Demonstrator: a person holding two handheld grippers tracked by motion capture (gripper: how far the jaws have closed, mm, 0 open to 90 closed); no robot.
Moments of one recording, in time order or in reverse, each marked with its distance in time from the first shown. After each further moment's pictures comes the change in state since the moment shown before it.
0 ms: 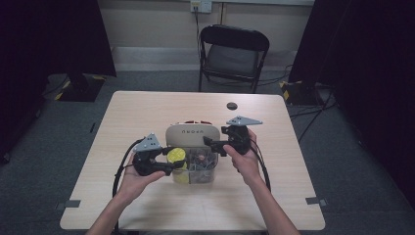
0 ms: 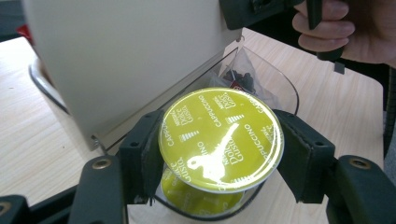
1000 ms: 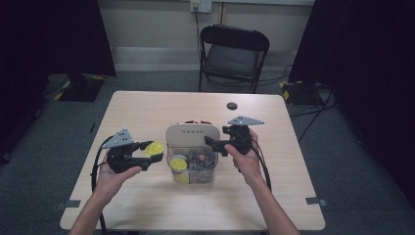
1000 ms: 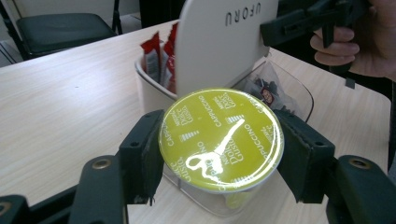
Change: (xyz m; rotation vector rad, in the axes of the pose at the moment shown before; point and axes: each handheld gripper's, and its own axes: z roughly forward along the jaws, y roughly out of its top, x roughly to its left) left arm 0.027 -0.004 -0.056 -0.065 0.068 -0.035; right arm -0.002 0.000 -0.003 -0.005 -0.002 0.006
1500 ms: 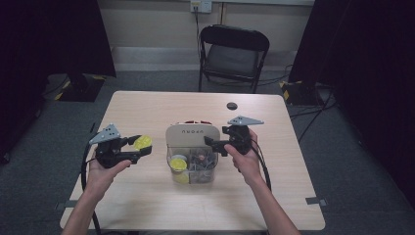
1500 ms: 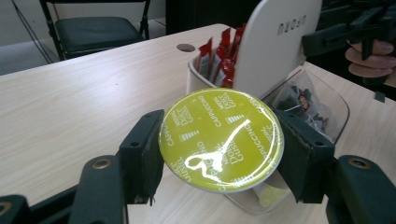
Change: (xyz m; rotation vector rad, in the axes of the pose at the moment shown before) left arm 0.024 -0.004 -0.017 -0.023 0.081 -0.042; right arm 0.000 0.000 0.001 0.006 0.002 -0.001
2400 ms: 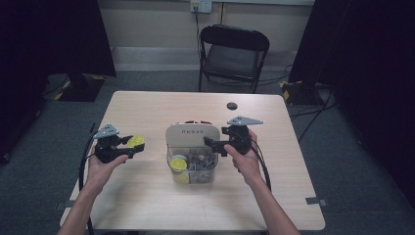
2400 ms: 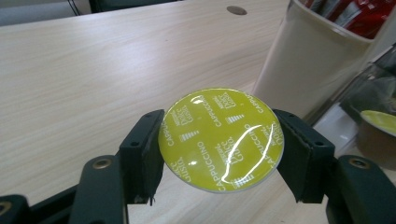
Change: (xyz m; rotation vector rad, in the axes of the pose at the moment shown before) left arm 0.053 -0.034 0.022 0.097 0.105 -0.074; right arm 0.000 -0.001 0.002 0.009 0.006 0.001
